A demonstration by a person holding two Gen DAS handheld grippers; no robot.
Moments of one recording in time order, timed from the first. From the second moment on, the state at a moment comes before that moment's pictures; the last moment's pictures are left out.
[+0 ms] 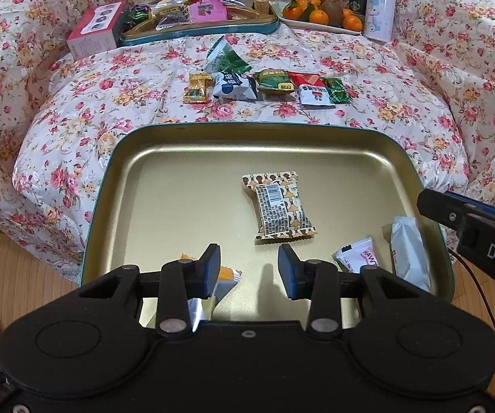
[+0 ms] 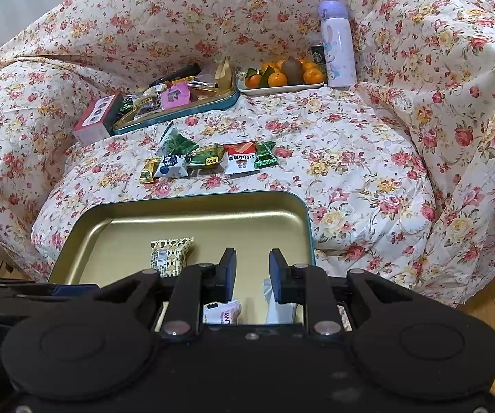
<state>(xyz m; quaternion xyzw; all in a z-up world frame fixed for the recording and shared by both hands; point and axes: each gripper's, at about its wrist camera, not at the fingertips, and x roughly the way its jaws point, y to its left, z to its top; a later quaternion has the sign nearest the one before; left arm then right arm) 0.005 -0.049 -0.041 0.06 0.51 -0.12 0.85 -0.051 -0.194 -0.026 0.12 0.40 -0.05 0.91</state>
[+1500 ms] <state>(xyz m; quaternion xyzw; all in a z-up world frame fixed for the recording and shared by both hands) 0.052 -0.020 -0.017 0.08 0.50 -0.11 0.85 -0.031 -0.190 -0.023 0.12 0.41 -0.01 0.90</state>
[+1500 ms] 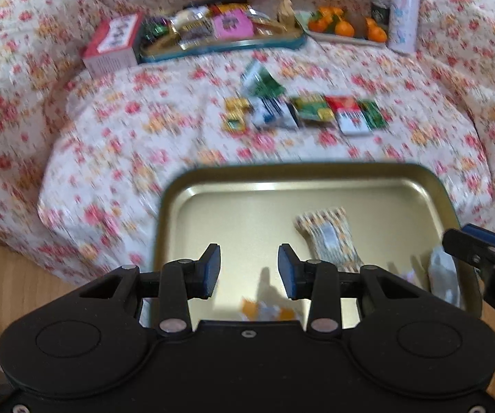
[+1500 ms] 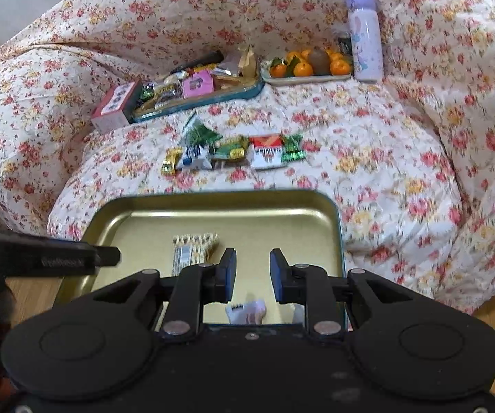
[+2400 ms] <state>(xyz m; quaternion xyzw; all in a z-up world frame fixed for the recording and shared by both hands) 0.176 -0.004 -0.021 0.09 0.50 -0.06 0.86 0.090 -0.220 -0.004 0.08 0.38 -0.05 0.92</state>
